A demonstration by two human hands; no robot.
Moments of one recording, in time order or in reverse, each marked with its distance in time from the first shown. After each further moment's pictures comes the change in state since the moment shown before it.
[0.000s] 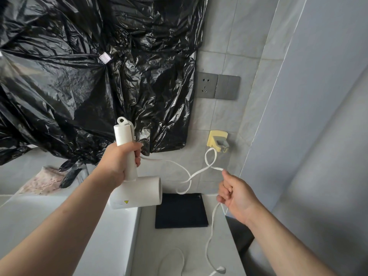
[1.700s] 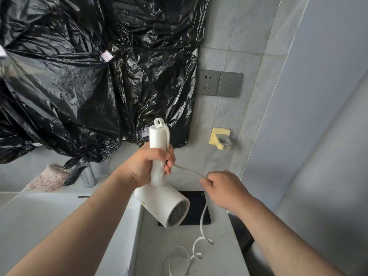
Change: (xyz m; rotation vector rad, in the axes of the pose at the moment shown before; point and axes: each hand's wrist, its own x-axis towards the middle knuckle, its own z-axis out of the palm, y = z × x) left_hand -0.021 -0.002 0.041 -0.065 -0.608 -0.035; right_hand 0.008 -0.003 0.021 -1.368 -0.042 -0.505
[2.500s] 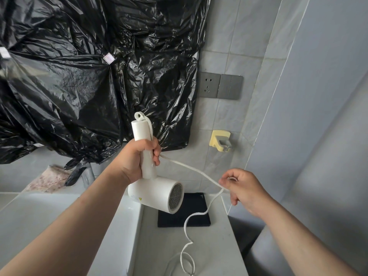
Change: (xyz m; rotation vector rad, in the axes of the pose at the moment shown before) left_hand 0.003 0.005 -0.022 -0.074 0.215 0.050; right_hand -0.016 0.025 -0.027 0.874 0.013 0.377
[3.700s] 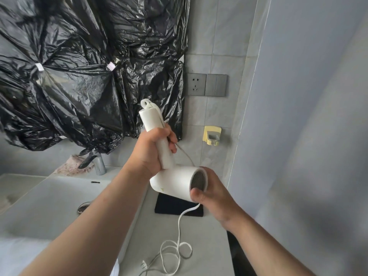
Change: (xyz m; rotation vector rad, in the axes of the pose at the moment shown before) left_hand -0.057 -0.011 0.163 -0.021 0.191 0.208; right_hand -0.079 0.022 -0.021 0.259 -0.398 -0.299
